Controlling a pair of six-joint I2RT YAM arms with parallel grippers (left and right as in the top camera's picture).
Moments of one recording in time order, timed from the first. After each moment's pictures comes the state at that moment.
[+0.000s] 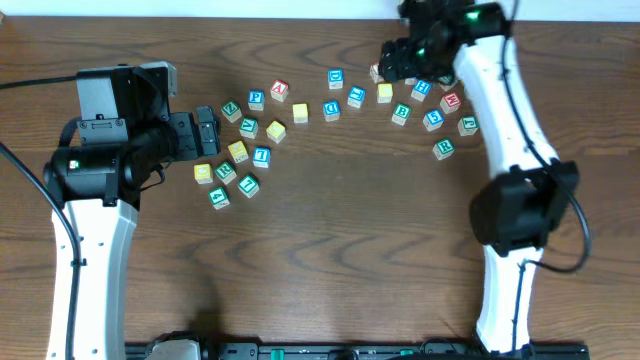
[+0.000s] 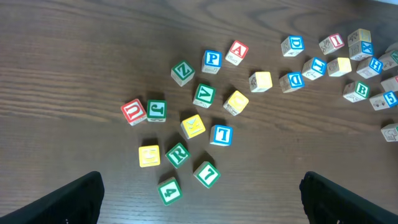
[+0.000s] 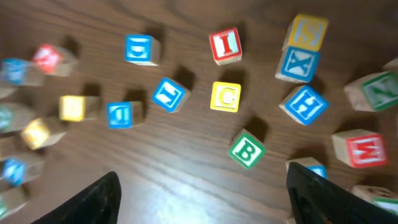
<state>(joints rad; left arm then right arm) 0.06 1.31 1.36 -0.94 0.20 -0.08 0.22 2.27 2.28 -1.15 -0.18 0.08</state>
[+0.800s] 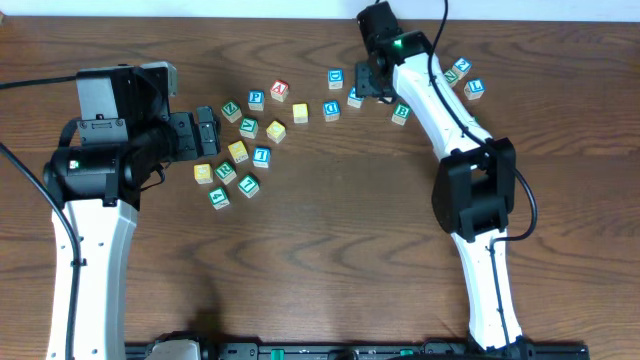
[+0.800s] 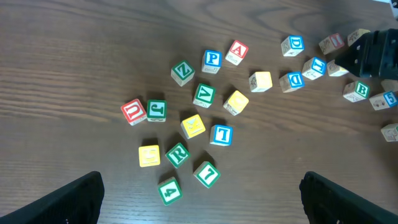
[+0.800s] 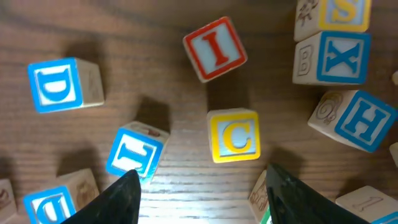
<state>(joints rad) 0.06 1.31 1.36 -0.94 0.20 -0.08 0.35 2.47 2.28 -0.99 0.13 0.34</state>
